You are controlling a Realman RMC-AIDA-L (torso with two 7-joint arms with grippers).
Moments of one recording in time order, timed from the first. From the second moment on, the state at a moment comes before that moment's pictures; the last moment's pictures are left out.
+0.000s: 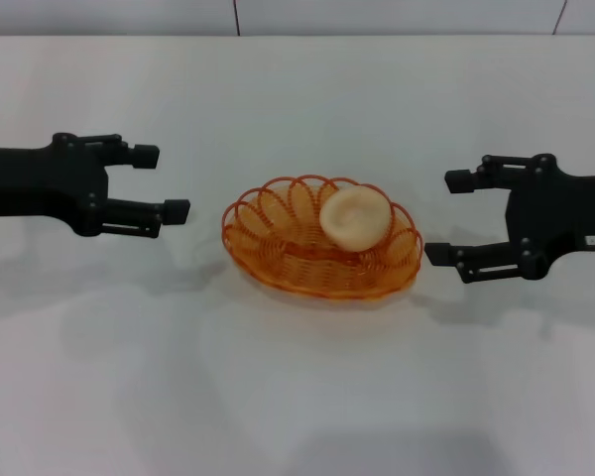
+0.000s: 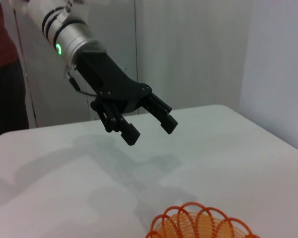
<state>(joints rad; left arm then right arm) -0.46 -2.03 0.75 1.05 2.05 1.72 -1.65 0.21 2.01 -1.34 -1.40 -1.73 -1.38 1.68</state>
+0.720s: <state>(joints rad) -0.50 -2.03 0.88 1.03 2.07 1.79 -1.63 0.24 2.01 -1.32 -1.39 -1.78 -1.44 1.68</state>
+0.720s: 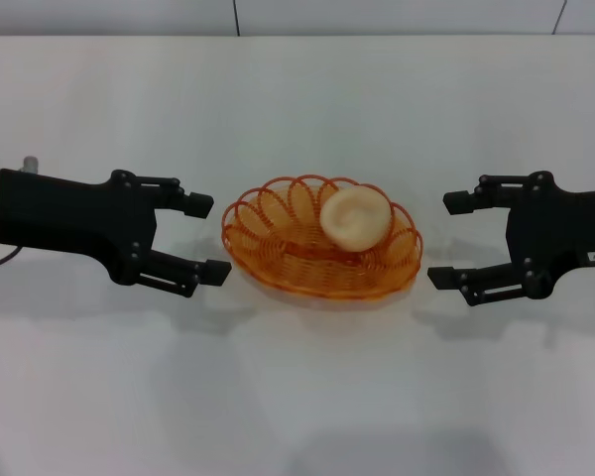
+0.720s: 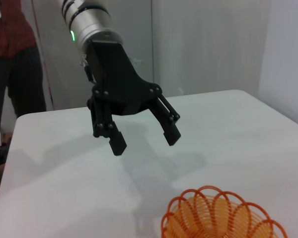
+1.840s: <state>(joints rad) -0.51 -2.03 0.88 1.04 2.06 1.79 -1.63 0.23 2.01 -1.32 -1.39 -1.79 -1.47 1.68</state>
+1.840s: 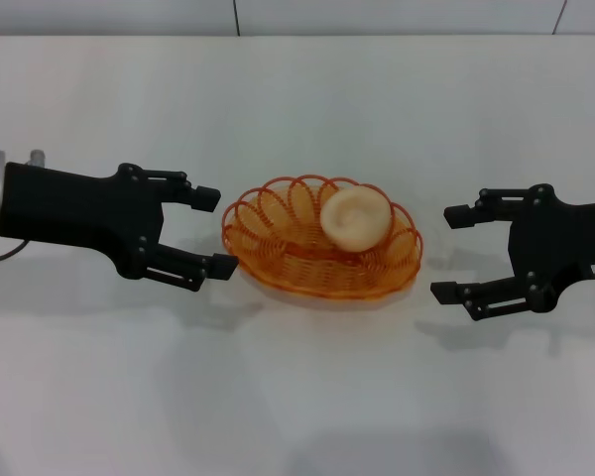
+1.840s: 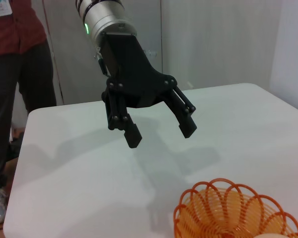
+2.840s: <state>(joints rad) -0.52 -2.03 0.88 1.03 2.05 1.78 -1.63 0.24 2.01 -1.32 -1.39 -1.79 -1.46 1.68</state>
